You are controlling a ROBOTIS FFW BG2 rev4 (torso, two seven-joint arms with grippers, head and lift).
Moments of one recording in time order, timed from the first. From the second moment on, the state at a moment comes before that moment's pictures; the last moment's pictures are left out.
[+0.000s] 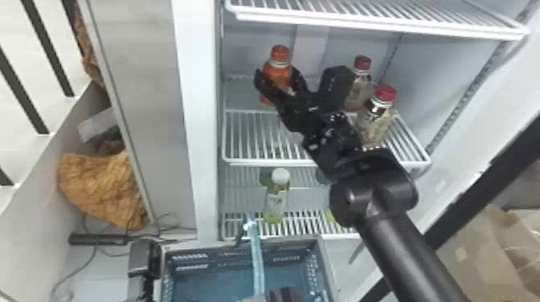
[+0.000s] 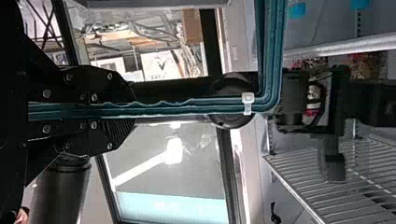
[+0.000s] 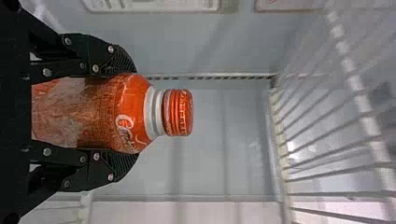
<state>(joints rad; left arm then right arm) 0.31 0.23 -0.11 -1.91 1.36 1.17 -0.59 -0.37 -0.16 0.29 -1.36 -0.27 -0.01 0.16</state>
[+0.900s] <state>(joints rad) 0.32 0.23 -0.10 -1.91 1.37 1.16 -0.59 0.09 -0.20 0.10 -2.11 -0.30 0.28 0.29</state>
